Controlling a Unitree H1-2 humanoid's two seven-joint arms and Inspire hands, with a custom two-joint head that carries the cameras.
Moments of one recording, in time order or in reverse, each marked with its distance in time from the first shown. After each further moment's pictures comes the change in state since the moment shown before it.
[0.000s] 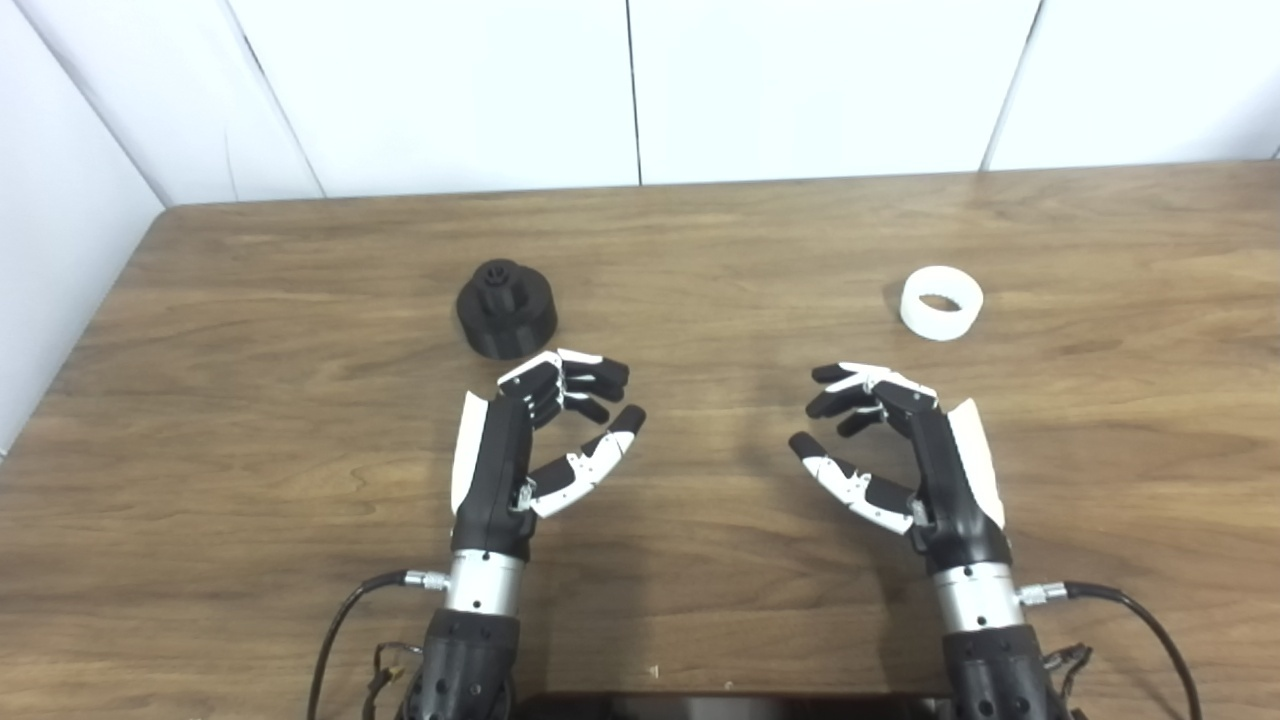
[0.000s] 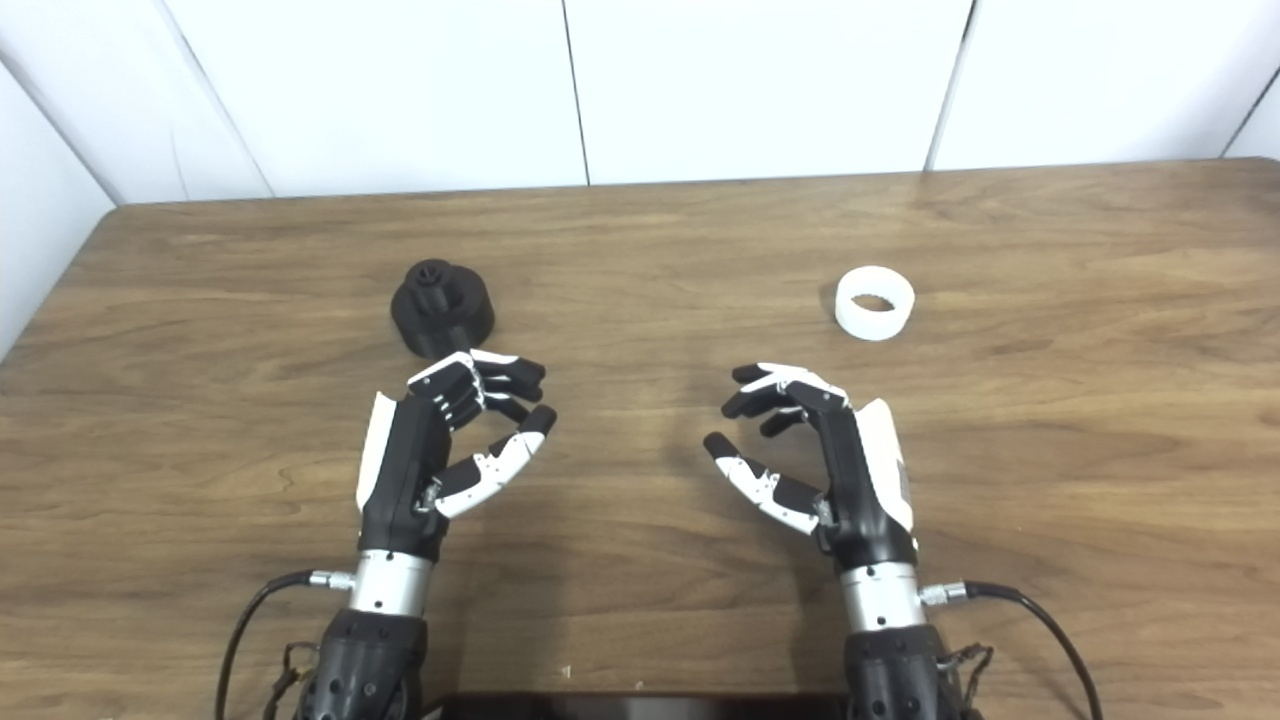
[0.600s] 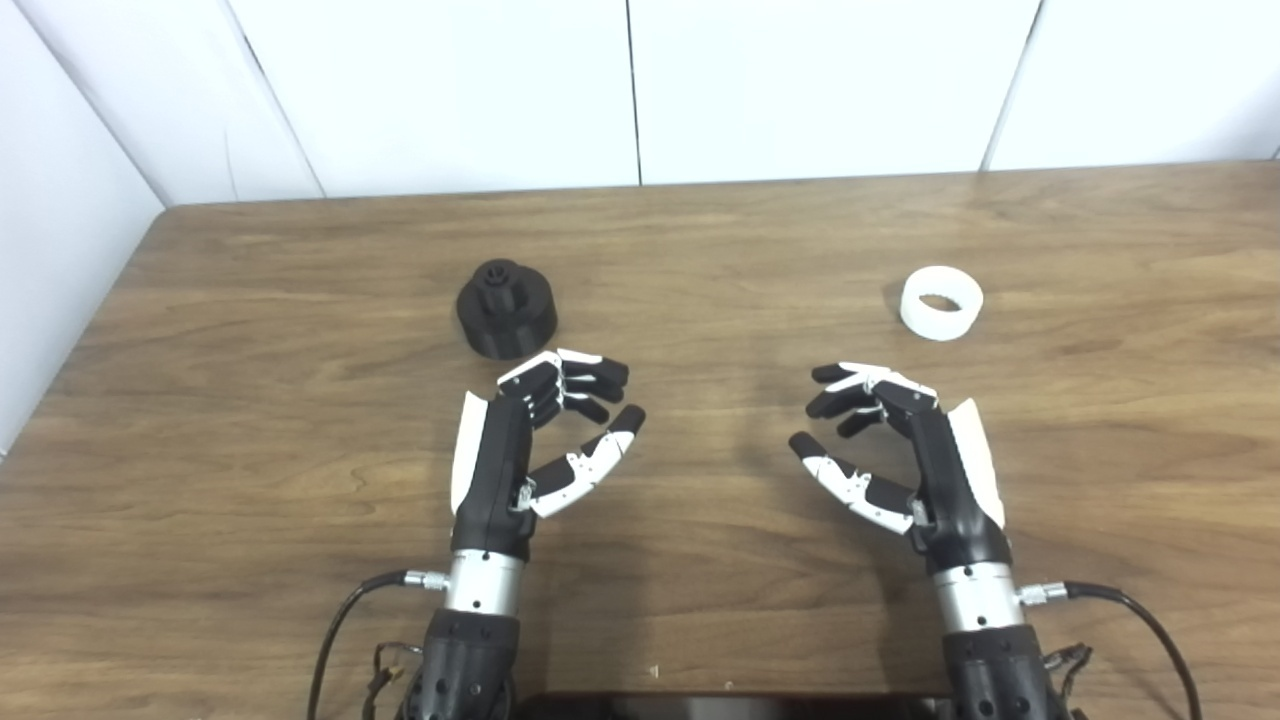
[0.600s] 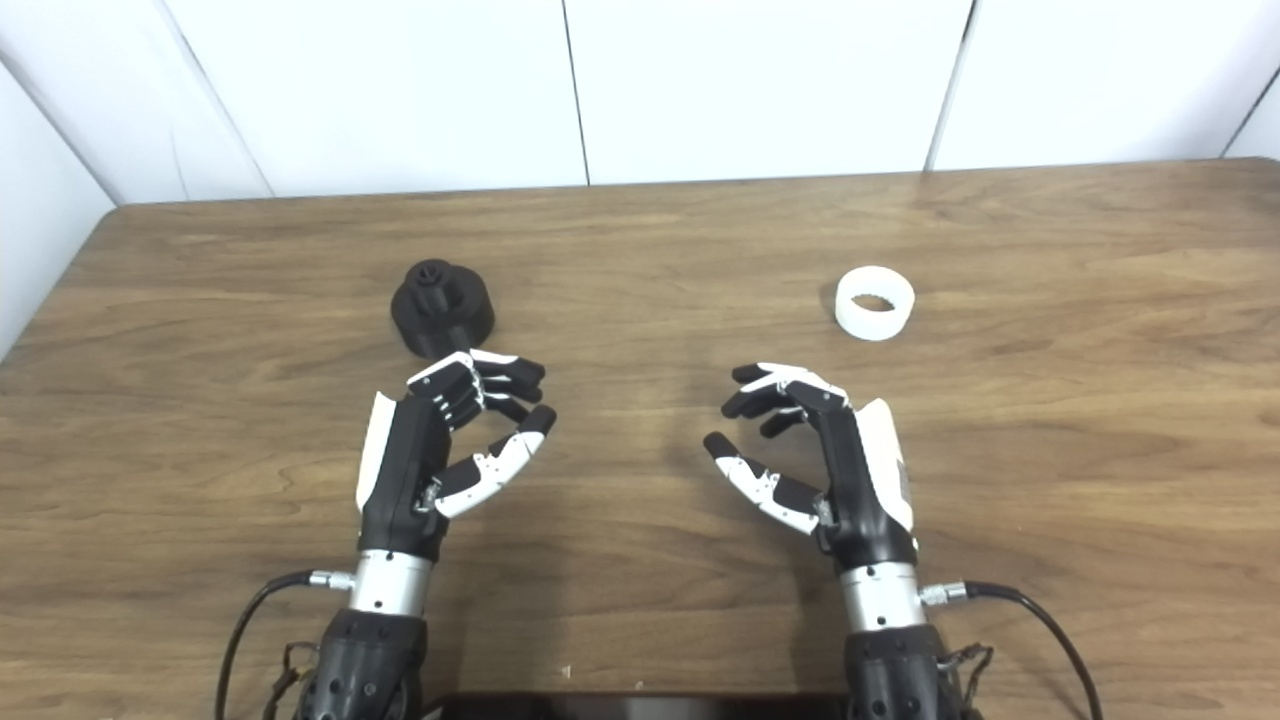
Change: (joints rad) left arm 0.001 -0.001 -0.001 0.000 0.000 0.000 0.001; right arm 0.000 0.000 -0.001 -0.001 0.001 0.000 0.000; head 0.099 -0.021
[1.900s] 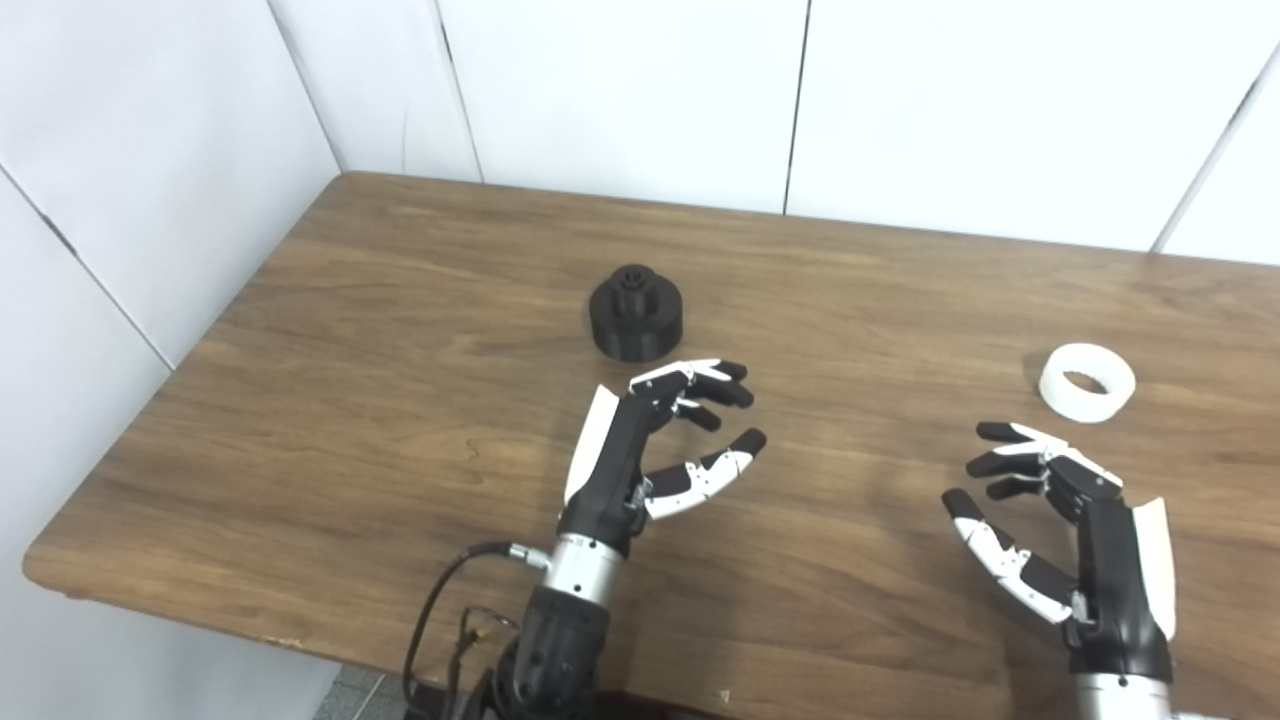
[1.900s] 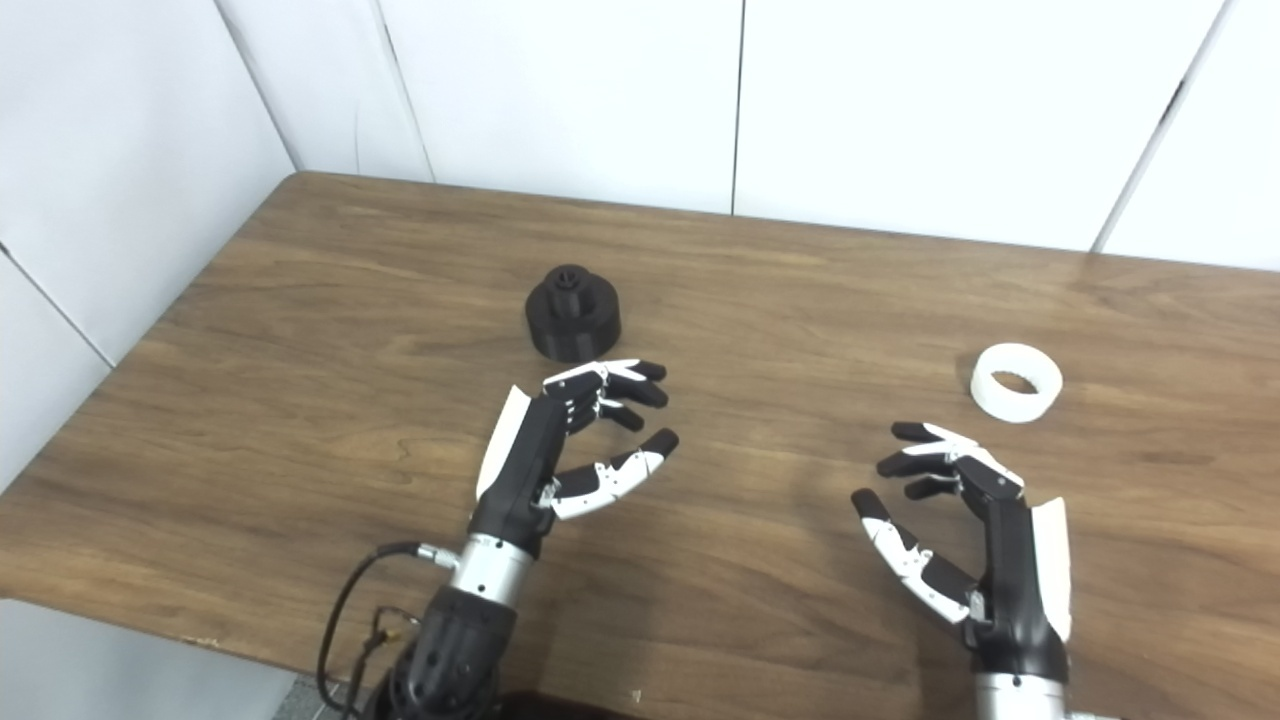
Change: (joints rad) left arm -0.018 0.014 0.018 -0.046 0.116 0.140 -0.036; right arm 0.017 -0.014 -0.082 0.019 0.077 -0.113 0.031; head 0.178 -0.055
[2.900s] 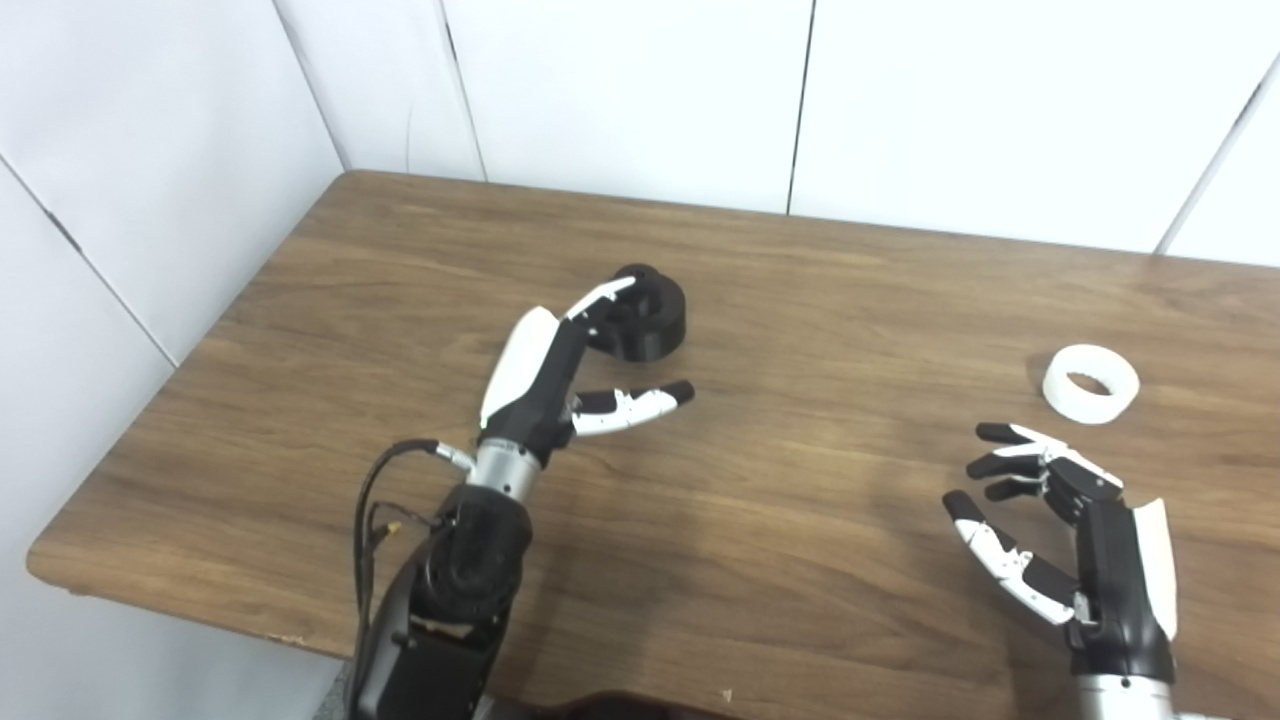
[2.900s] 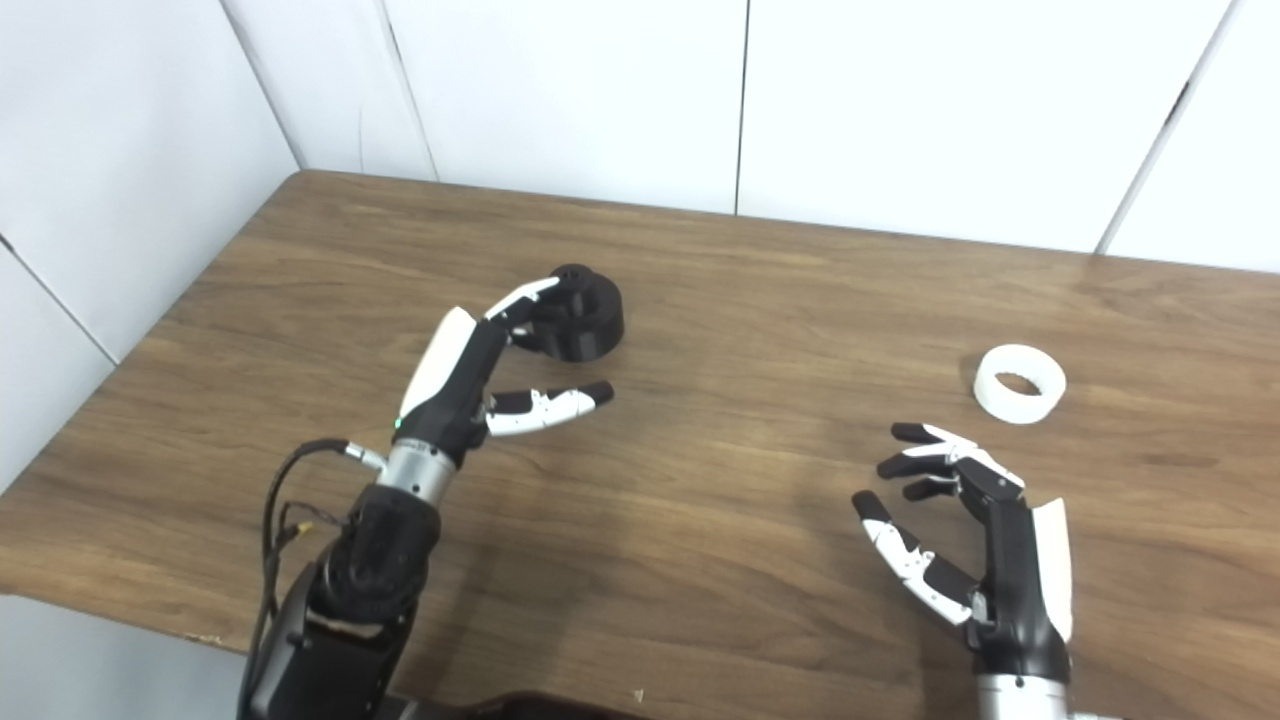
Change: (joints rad) left arm -0.183 0.200 0.079 0.031 0.167 0.188 -0.036; right arm 0.002 -0.002 -0.021 -0.002 0.025 -0.002 0.026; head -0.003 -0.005
